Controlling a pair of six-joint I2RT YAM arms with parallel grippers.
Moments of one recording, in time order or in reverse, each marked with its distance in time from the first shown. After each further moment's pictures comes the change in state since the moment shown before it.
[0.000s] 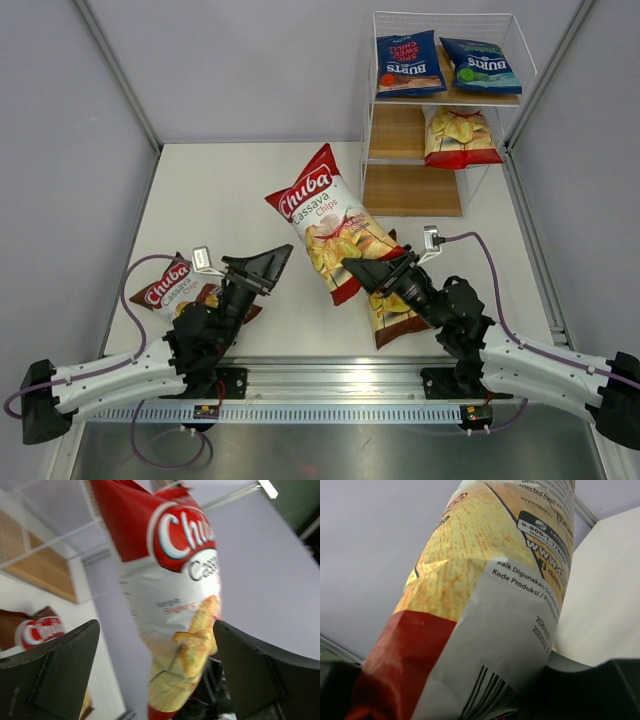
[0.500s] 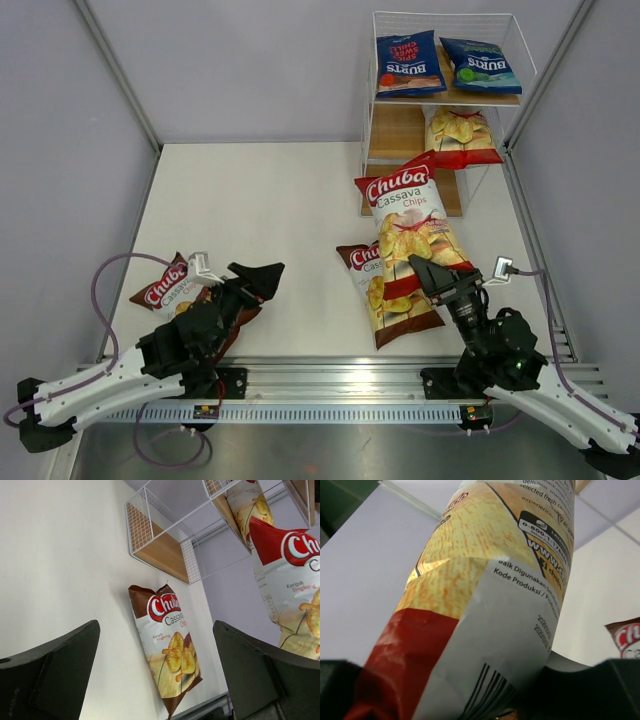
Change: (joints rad) left arm 0.000 -0.220 0.081 -0.778 -0.145 0.075; right arm 0.001 -0.681 -0.087 -0.579 0.395 0.052
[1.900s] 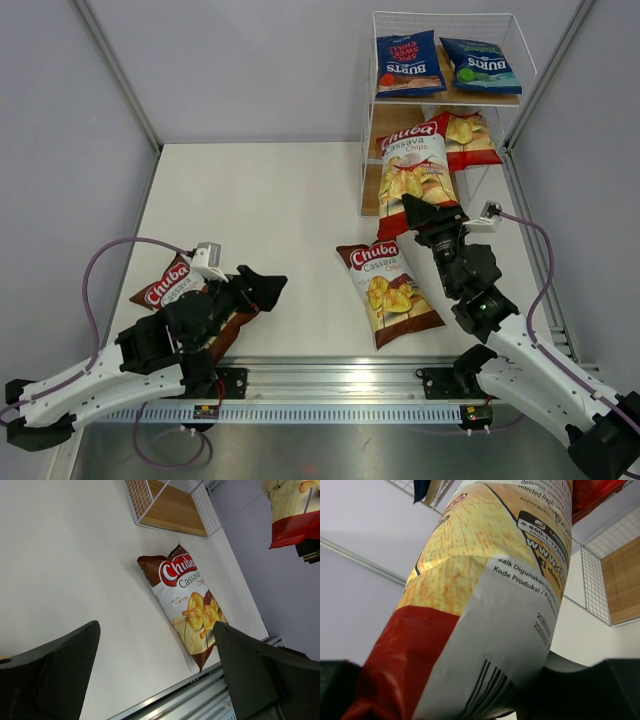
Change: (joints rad) left arm 0.000 0.060 0.246 -0.341 0.183 0.210; right arm -0.383 0.618 0.275 0.167 -0.059 0.029
